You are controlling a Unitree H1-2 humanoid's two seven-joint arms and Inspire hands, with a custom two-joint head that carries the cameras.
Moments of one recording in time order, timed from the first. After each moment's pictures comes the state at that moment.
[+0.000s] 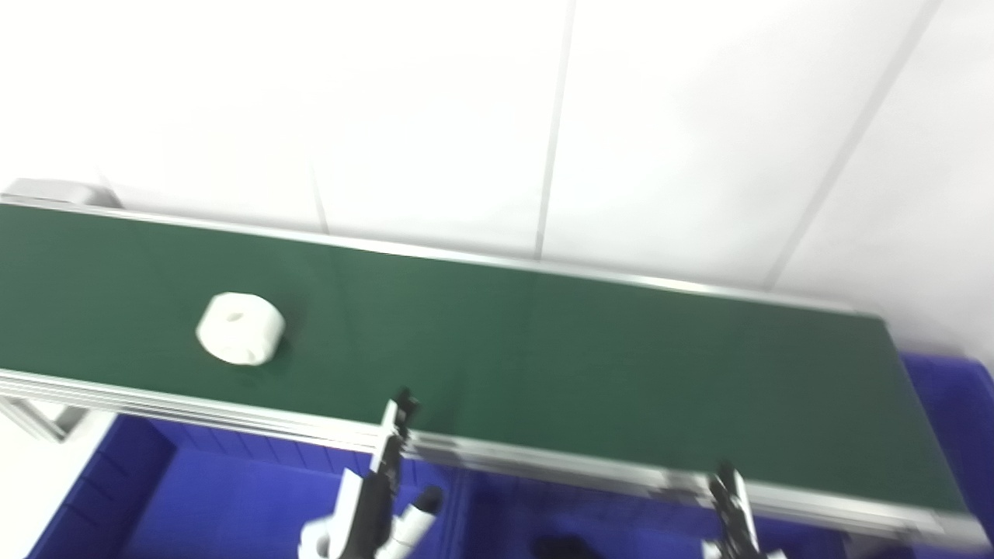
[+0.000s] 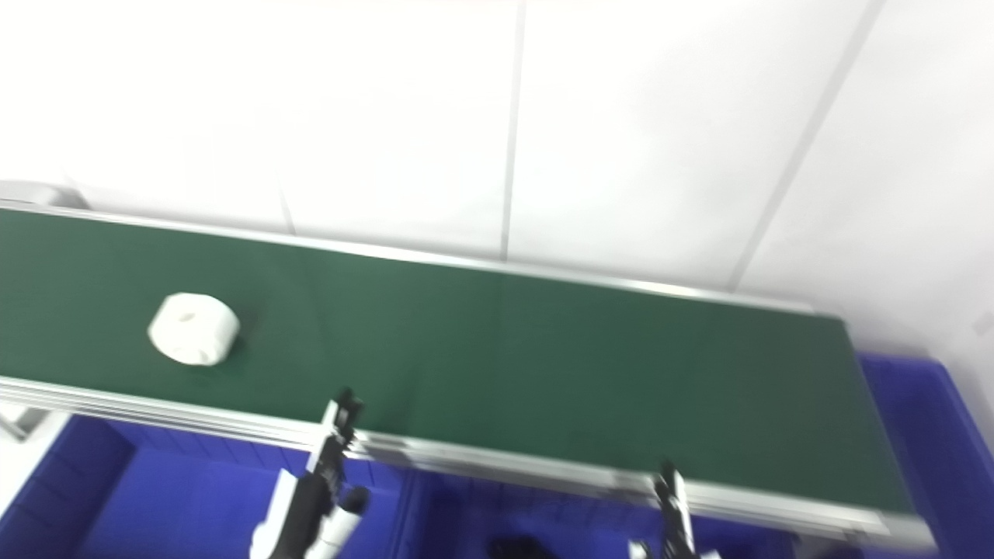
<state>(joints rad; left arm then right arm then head) 0.33 -0.13 -0.14 0.06 0.25 -0.42 0.14 0.28 -0.08 0.13 0.11 -0.15 -0.41 -0.14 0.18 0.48</state>
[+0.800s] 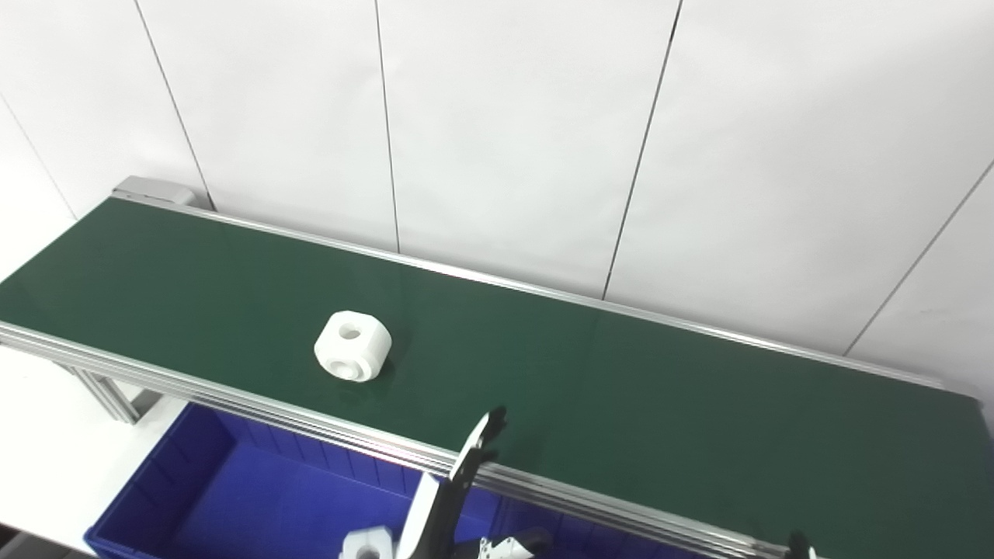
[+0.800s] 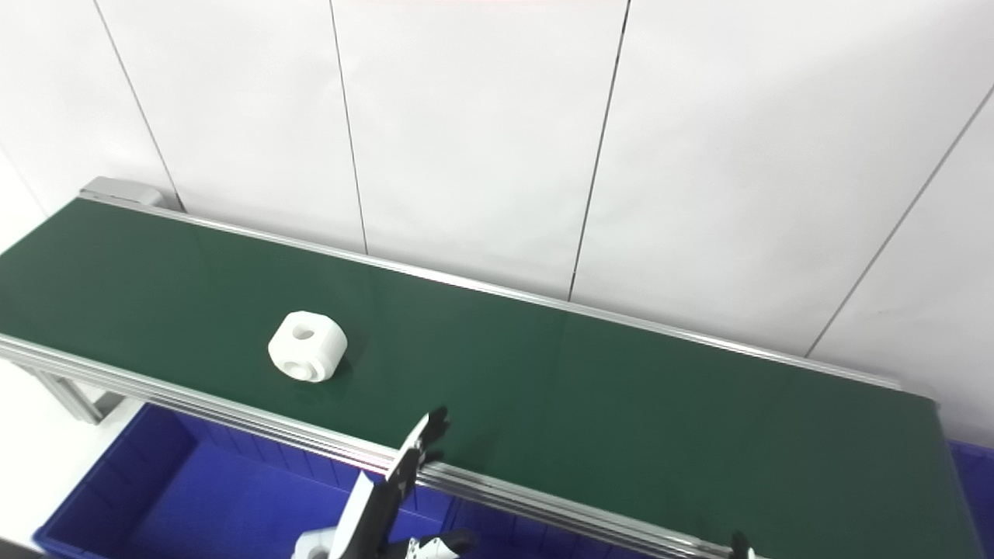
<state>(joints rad) 0.28 -0.03 -0.20 -0.08 0.45 -0.42 0.22 0.23 -0.11 0.12 0.18 -0.11 -0.42 -0.13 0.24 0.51</state>
